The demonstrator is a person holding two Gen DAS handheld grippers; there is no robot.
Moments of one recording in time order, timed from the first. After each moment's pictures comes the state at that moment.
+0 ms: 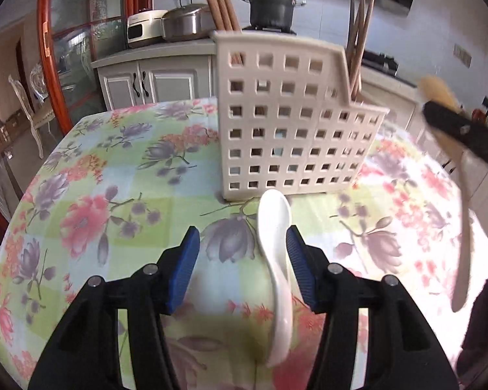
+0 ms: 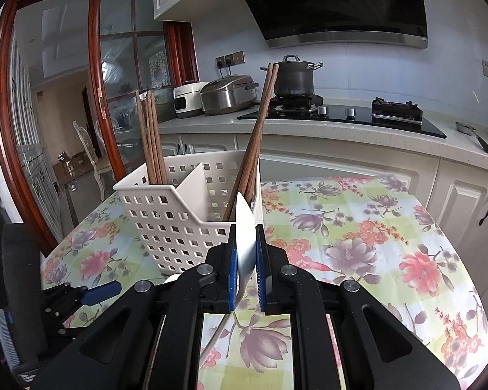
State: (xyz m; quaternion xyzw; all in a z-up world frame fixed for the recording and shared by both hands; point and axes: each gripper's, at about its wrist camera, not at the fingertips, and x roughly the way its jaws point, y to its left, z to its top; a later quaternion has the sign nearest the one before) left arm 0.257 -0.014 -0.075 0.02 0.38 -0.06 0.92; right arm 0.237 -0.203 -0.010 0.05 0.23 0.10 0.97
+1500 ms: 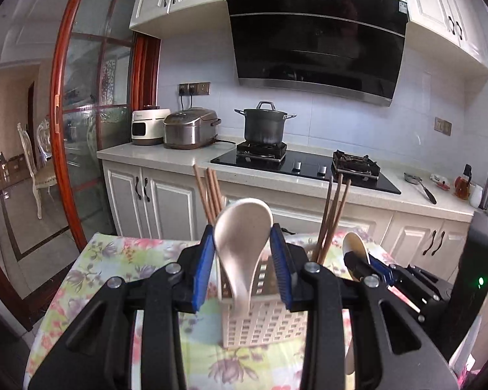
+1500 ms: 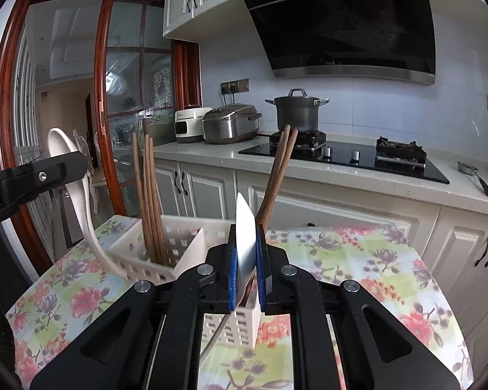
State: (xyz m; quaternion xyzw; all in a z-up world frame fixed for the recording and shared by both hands) left arm 0.263 -0.010 0.099 -0.01 0.17 -0.08 0.98; right arm 0.277 -0.188 0.034 0.02 0.17 0.09 0.98
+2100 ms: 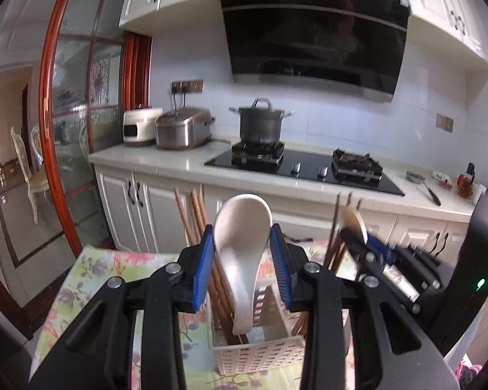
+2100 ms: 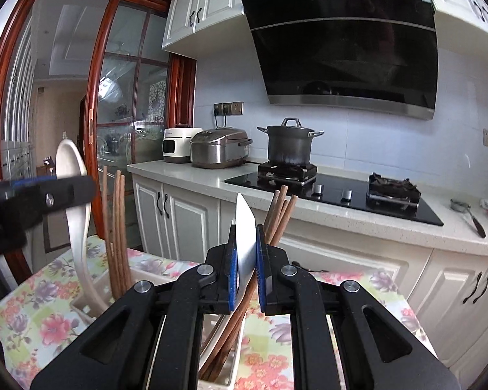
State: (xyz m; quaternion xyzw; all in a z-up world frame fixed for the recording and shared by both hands) left arm 0.318 -0.021 0.106 0.00 0.19 -0.08 0.98; right arm 0.325 -0.181 0.053 -0.03 0.12 0.06 0.99
